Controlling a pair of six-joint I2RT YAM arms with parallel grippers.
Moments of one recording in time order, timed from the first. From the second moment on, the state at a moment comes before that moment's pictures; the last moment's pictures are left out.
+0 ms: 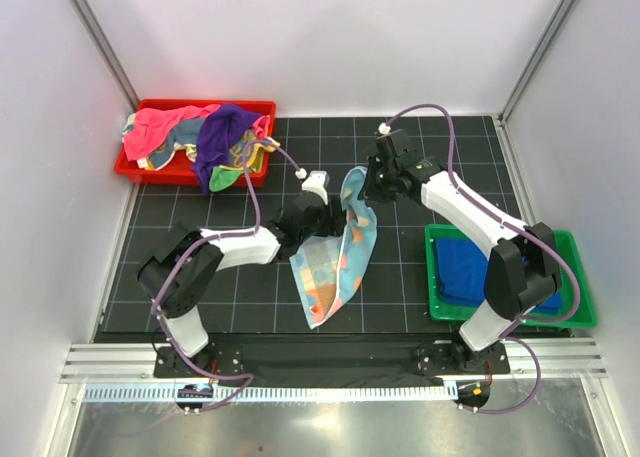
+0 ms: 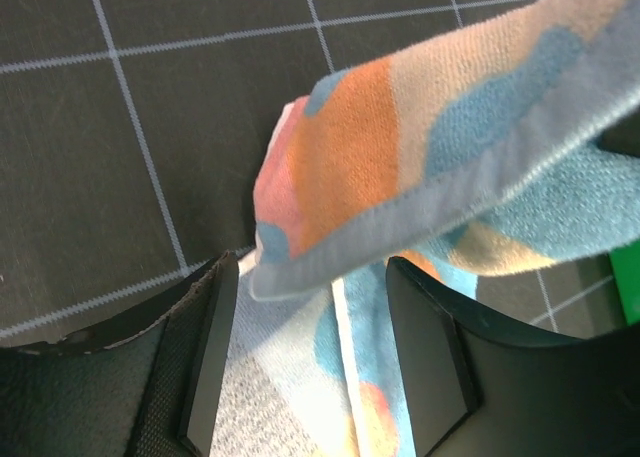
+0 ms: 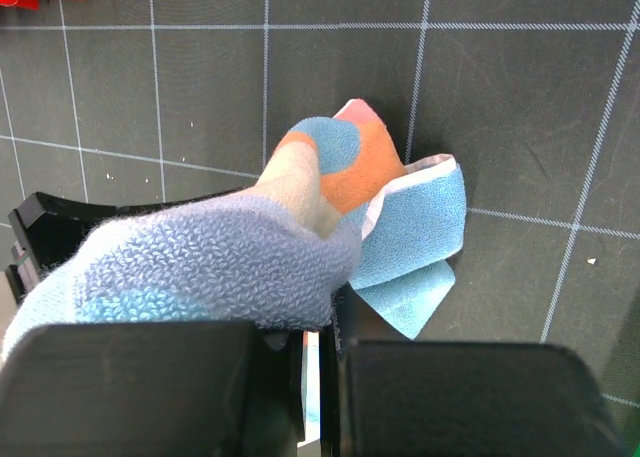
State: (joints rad) left arm -0.77 1.75 0.91 0.32 -0.17 -0.52; right arm 0.47 1.63 1.33 -0.56 -0.06 0.56
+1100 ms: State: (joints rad) left arm -0.78 1.54 0.93 0.19 -0.34 -0.43; right arm 0.47 1.49 1.26 -0.54 -0.03 0.55
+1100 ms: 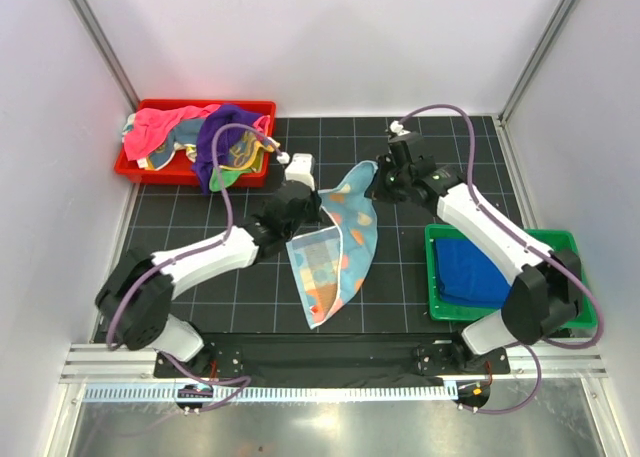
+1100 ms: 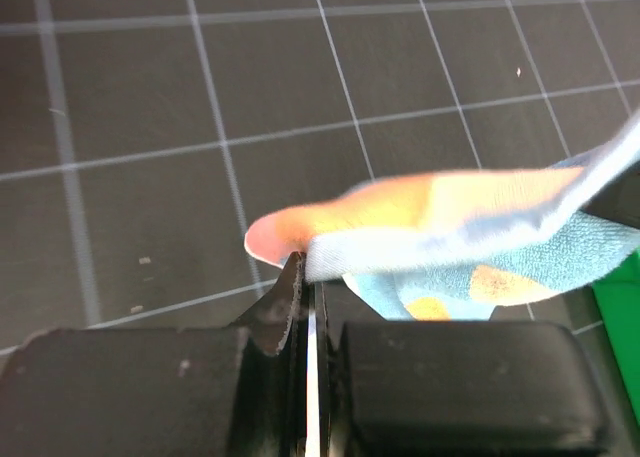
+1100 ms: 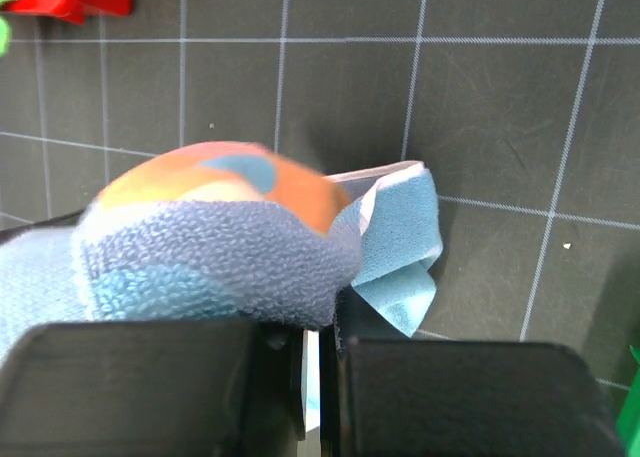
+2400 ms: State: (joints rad) left arm -0.78 1.02 1.44 -0.44 -0.04 -0.34; right arm 0.62 0.98 1.26 -0.40 -0.14 0.52
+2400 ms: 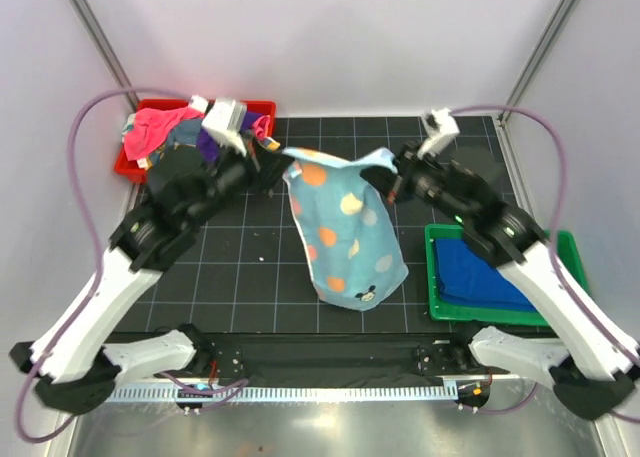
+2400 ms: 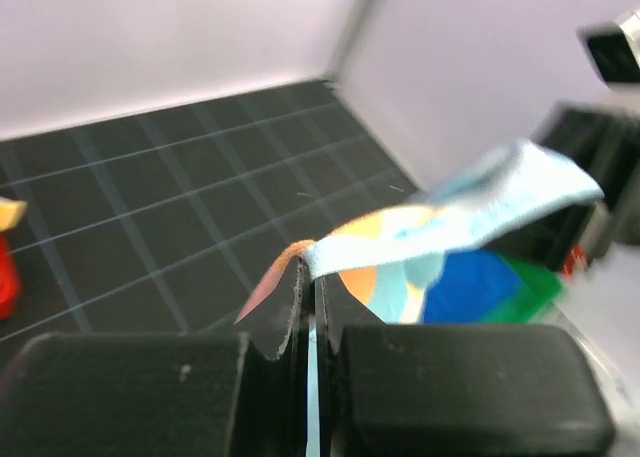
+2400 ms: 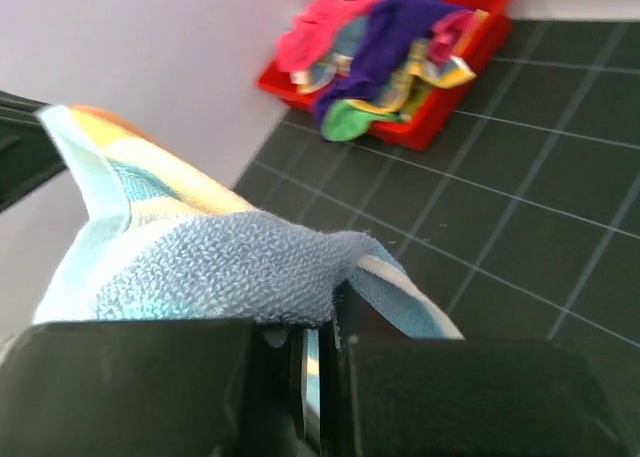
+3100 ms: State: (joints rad) left arm -0.27 2.26 1.98 -0.33 0.14 -0.52; right arm 0.31 2.31 1.88 -0.38 -0.04 0.50
